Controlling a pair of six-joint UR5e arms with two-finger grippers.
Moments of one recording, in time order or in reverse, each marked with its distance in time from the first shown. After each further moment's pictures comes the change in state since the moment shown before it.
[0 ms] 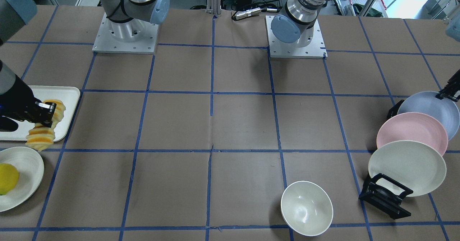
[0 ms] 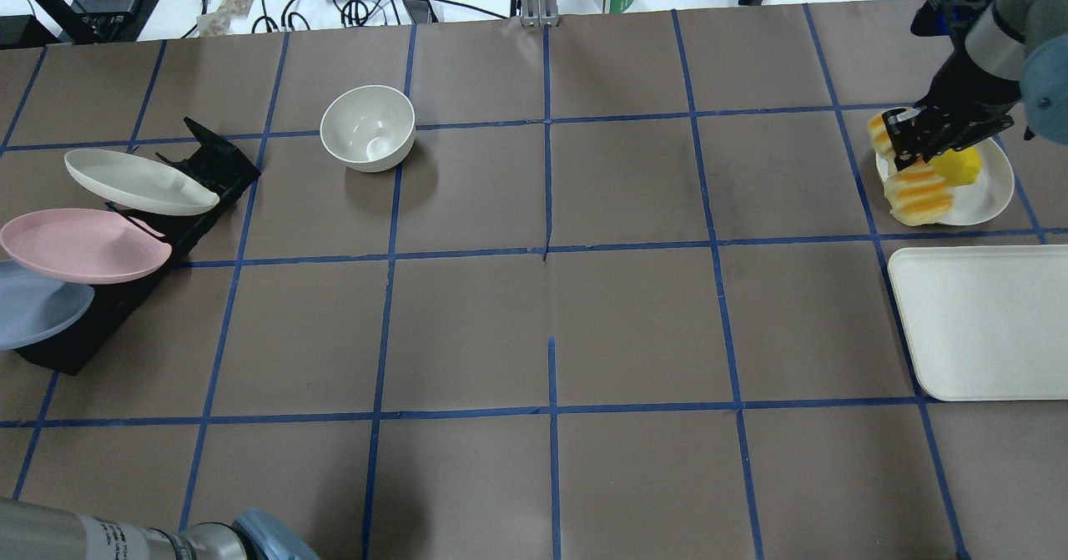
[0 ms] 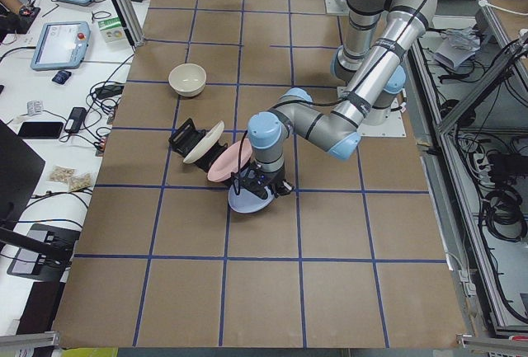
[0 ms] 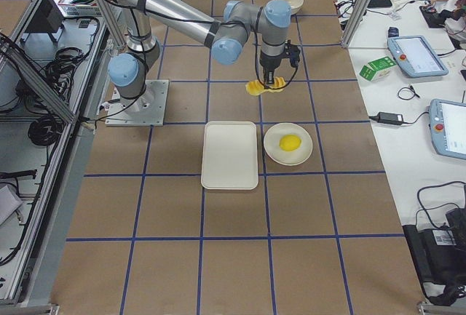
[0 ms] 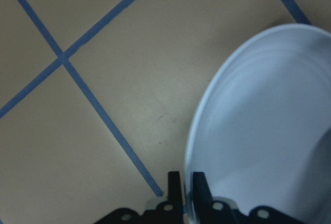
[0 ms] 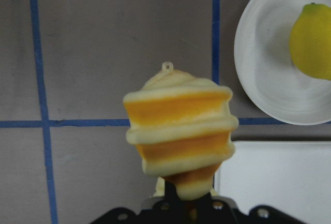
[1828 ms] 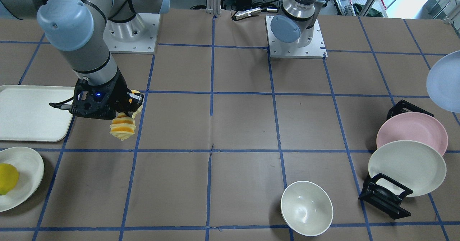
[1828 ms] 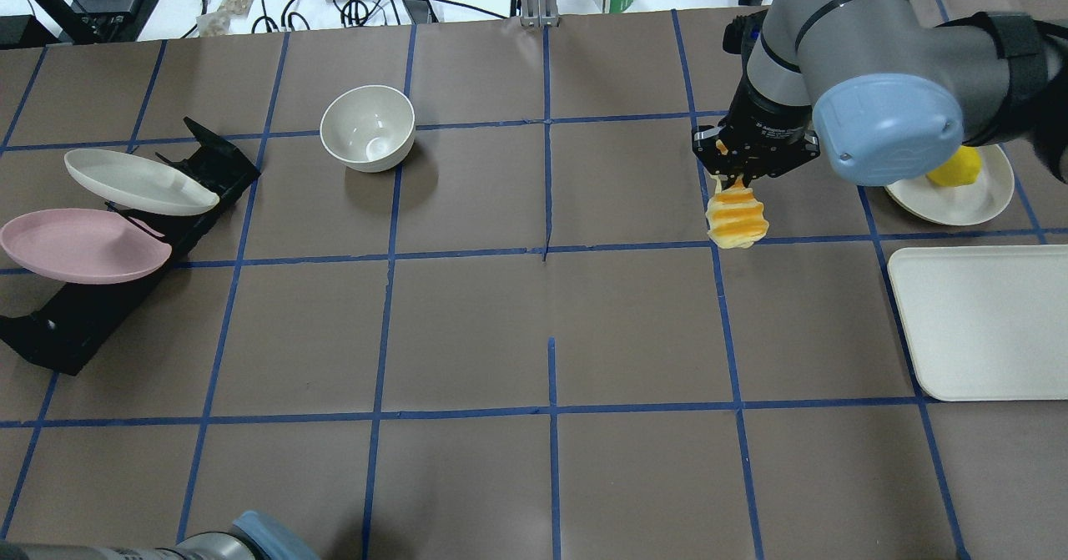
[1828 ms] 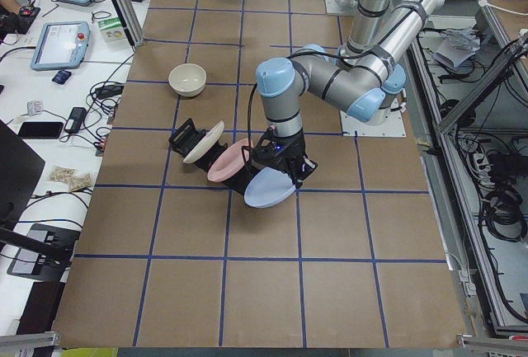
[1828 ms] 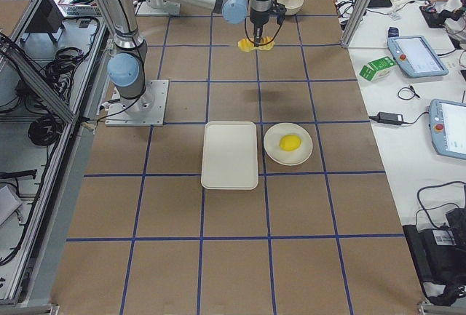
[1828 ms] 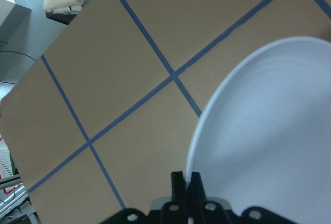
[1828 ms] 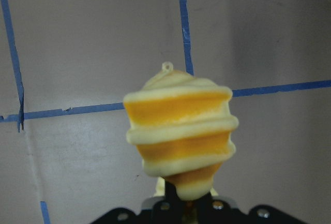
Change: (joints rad) left arm -0.008 0.190 0.110 -0.116 0.229 0.054; right arm 0.324 -0.028 0.007 0.038 0.037 0.423
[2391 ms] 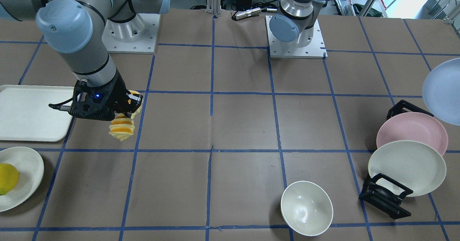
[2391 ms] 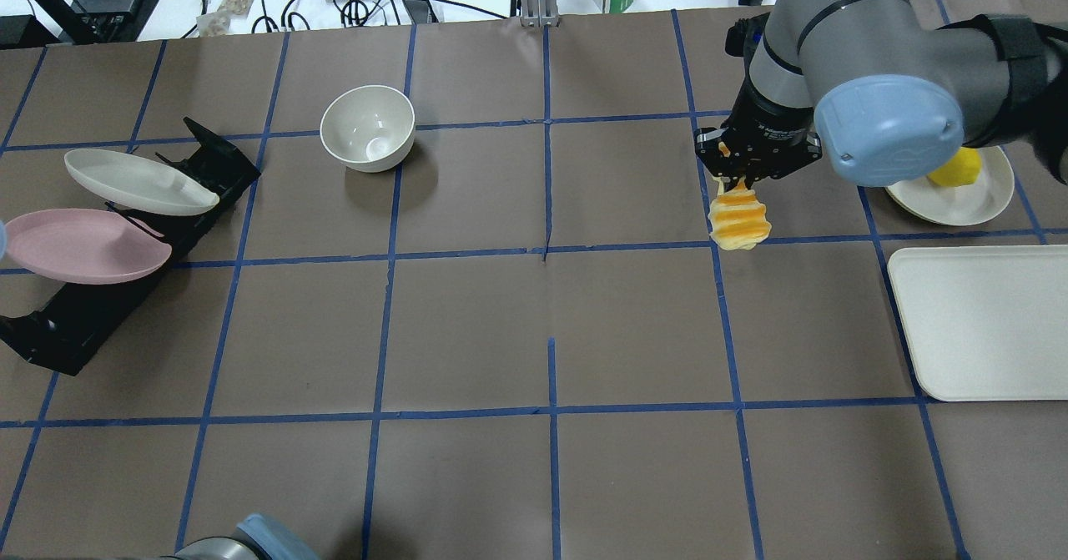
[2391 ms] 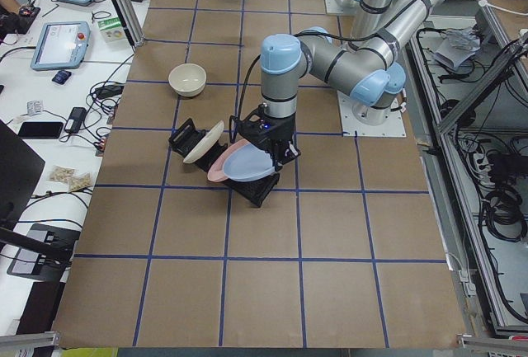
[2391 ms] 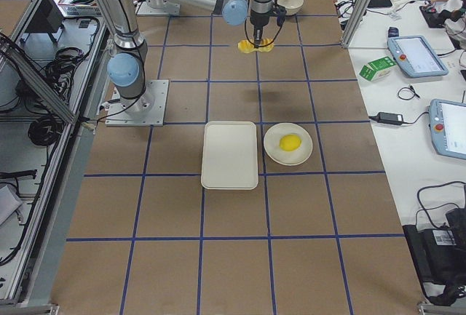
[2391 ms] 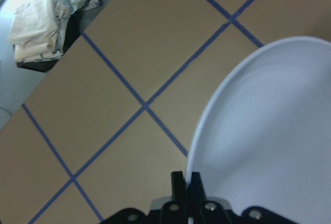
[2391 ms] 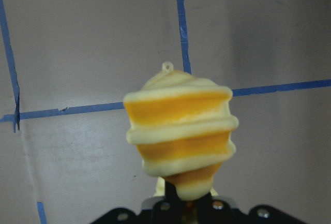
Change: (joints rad) left arm -0.060 0.033 0.020 -0.021 -0.254 0.162; right arm -0.005 0.003 0.005 -0.002 -0.002 -0.005
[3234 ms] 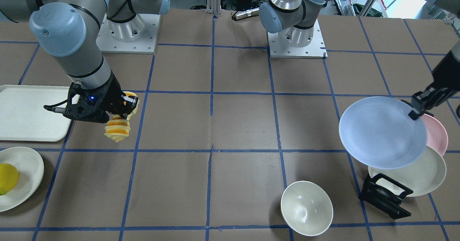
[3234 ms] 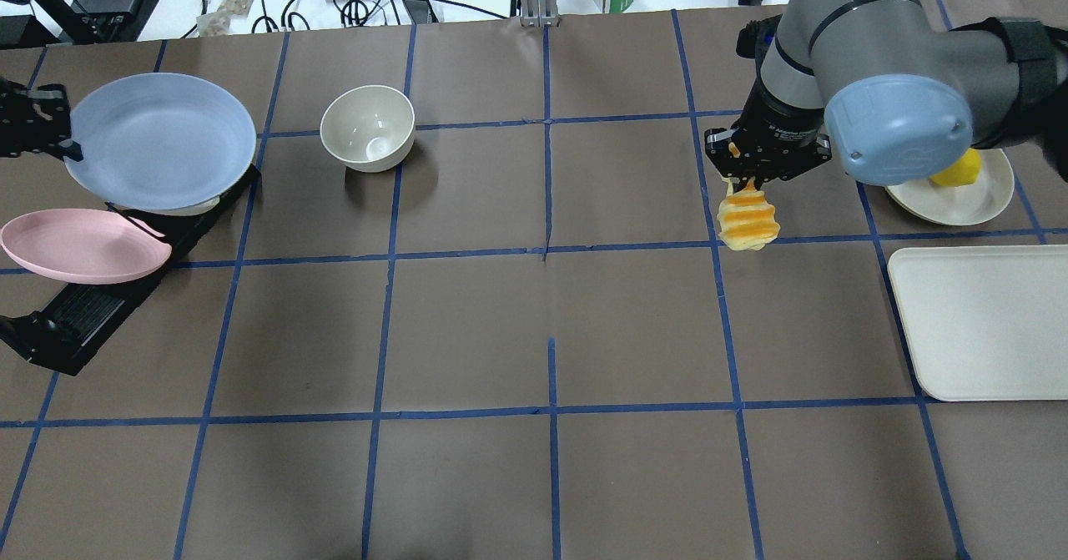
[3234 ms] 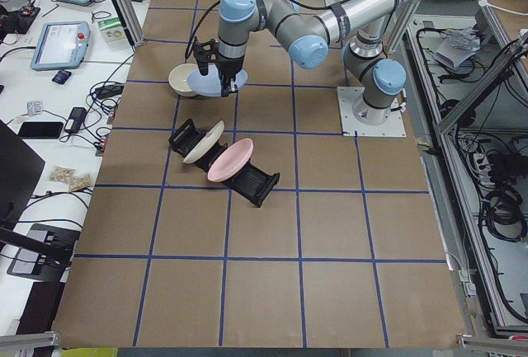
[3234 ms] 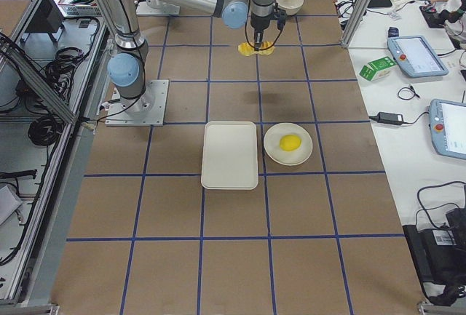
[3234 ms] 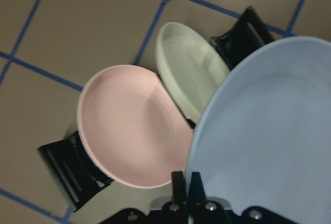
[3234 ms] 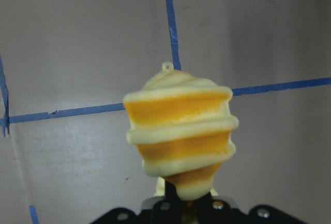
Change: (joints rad) left arm -0.383 -0.022 -0.043 -0.035 -0.311 -0.041; right arm -0.023 0.003 0.006 -0.002 0.000 -0.007
